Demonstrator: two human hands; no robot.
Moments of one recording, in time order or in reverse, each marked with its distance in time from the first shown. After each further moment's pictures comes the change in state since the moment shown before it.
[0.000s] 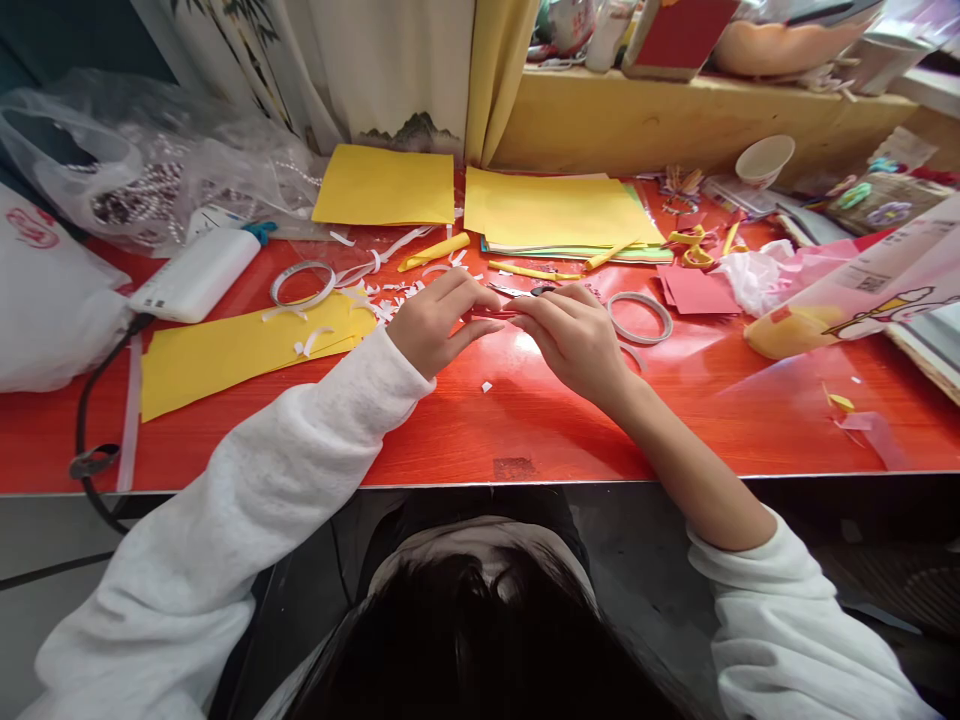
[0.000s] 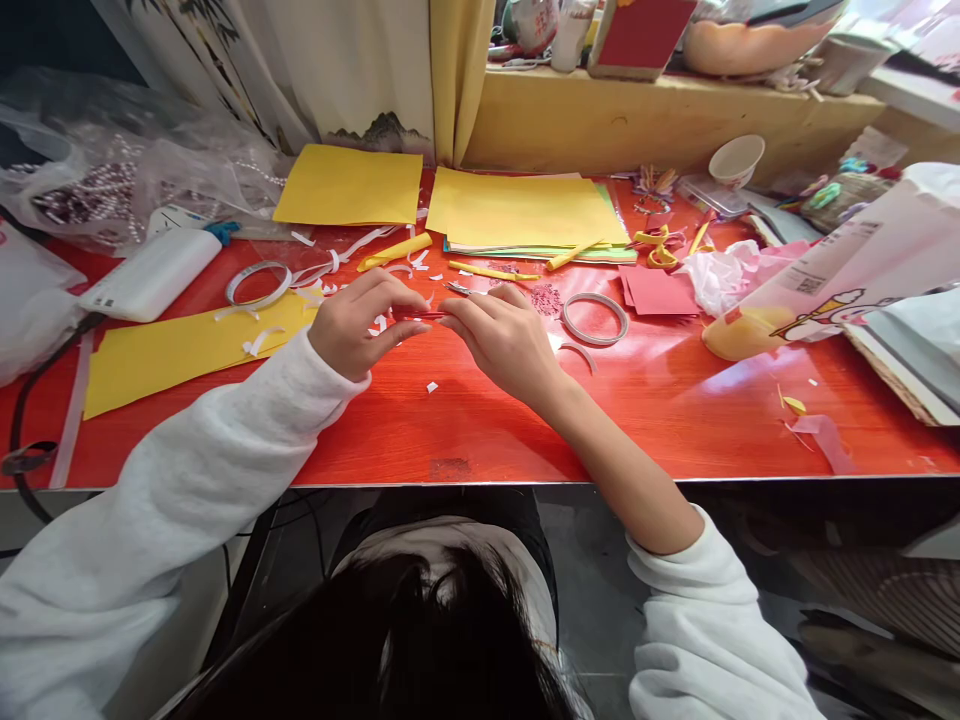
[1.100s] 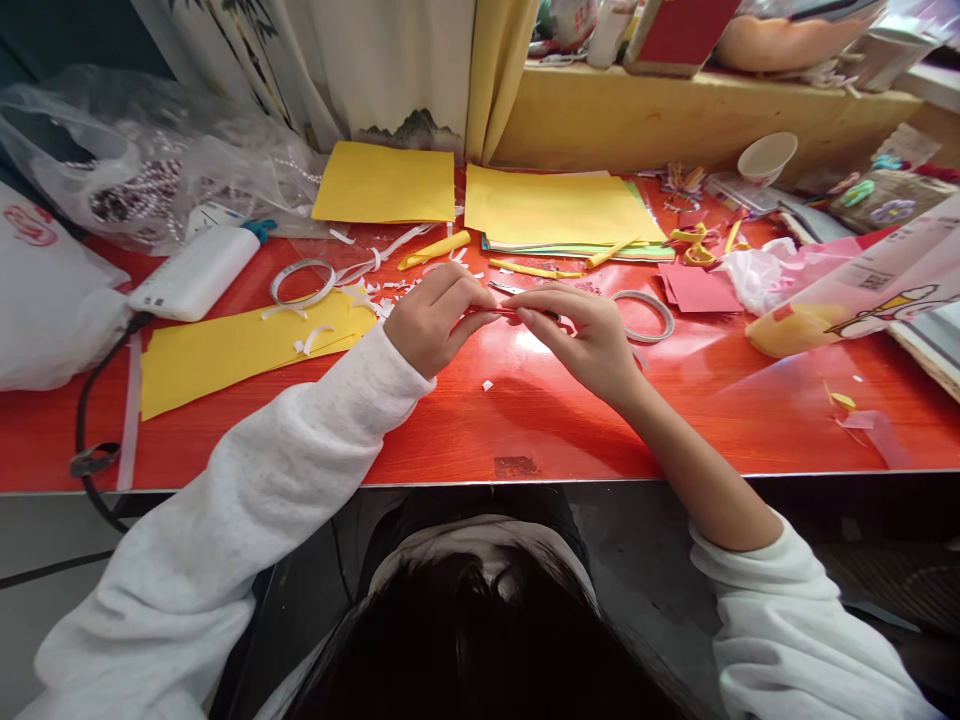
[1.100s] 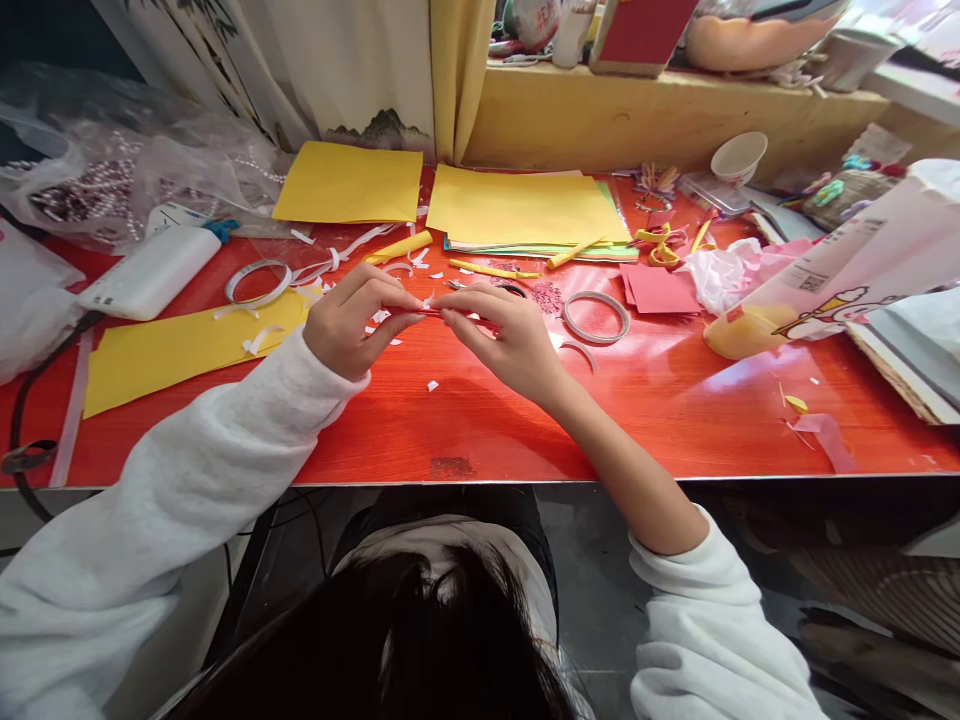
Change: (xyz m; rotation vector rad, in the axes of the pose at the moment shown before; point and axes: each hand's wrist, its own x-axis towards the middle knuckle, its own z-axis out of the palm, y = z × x) left_hand -0.001 0.003 -0.002 0.112 0.073 0.068; right_hand 0.006 -0.008 -0.013 0.566 -0.061 0.278
